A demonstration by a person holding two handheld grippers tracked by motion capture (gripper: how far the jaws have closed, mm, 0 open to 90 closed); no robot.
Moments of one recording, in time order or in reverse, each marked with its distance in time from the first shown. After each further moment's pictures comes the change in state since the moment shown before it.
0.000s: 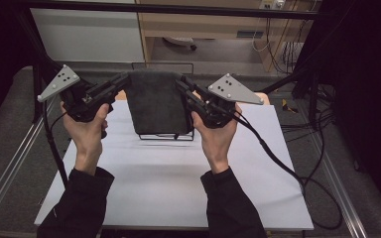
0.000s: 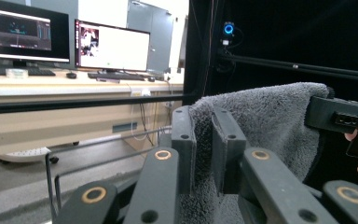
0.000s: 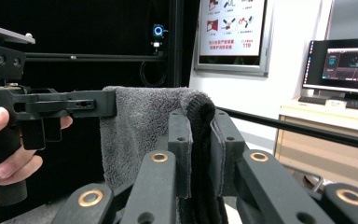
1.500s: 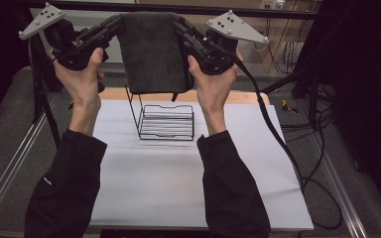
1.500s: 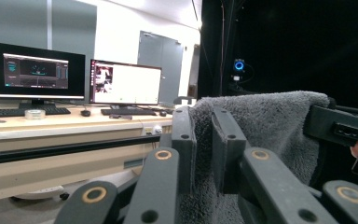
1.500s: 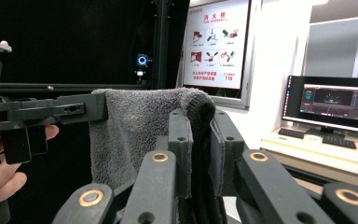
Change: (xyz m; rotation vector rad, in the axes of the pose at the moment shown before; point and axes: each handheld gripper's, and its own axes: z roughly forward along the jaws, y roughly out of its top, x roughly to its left) left arm 0.020 0.085 0.039 -0.108 0.039 0.011; right arm -0.029 0.082 0.048 -0.083 -0.058 -0.046
